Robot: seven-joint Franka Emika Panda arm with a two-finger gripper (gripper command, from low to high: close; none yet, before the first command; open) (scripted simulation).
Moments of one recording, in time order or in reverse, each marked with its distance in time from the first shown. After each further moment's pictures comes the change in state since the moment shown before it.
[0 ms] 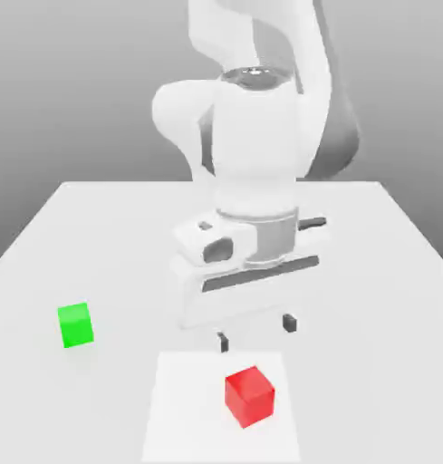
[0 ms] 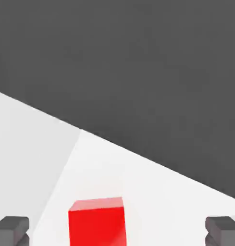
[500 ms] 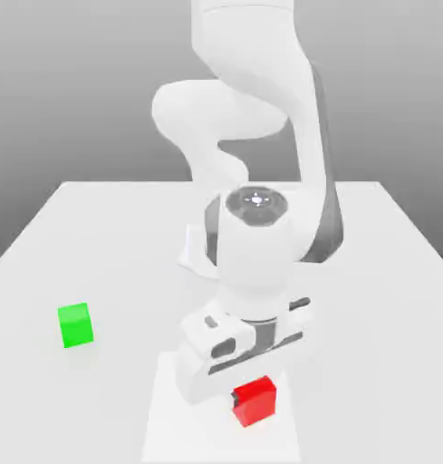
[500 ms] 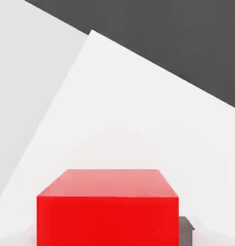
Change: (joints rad) arm -0.019 0.209 0.023 0.013 0.014 0.166 -0.026
